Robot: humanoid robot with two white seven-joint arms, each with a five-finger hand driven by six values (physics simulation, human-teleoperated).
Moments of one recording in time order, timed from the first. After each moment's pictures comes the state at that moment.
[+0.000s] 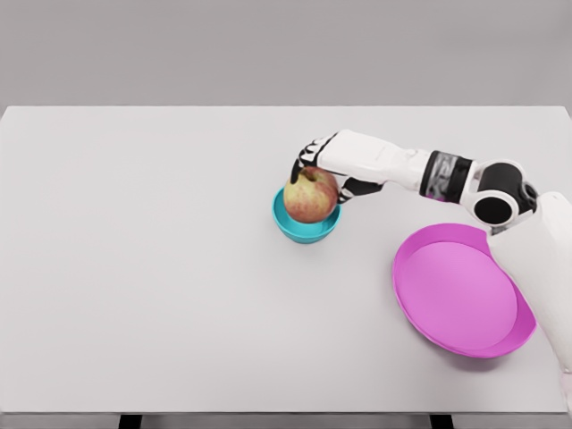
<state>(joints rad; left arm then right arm) 0.02 0.00 -0.25 -0.16 0.17 -0.02 -0.02 -0.59 -0.38 0.42 -1.41 0.50 -0.61 0.61</state>
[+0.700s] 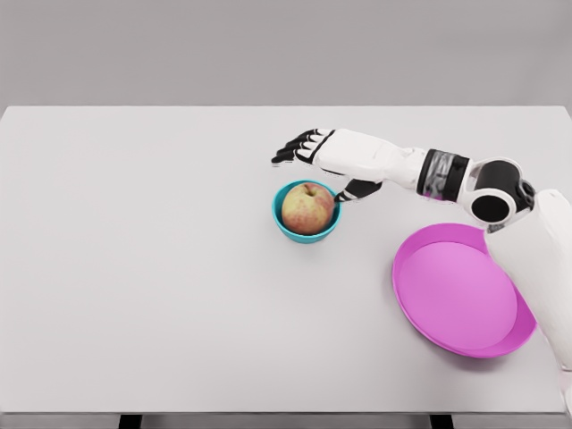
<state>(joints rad) 0.02 0.00 -0.25 -0.16 0.17 -0.02 -0.02 -0.61 -0.38 0.42 -1.41 0.50 -0.61 0.61</state>
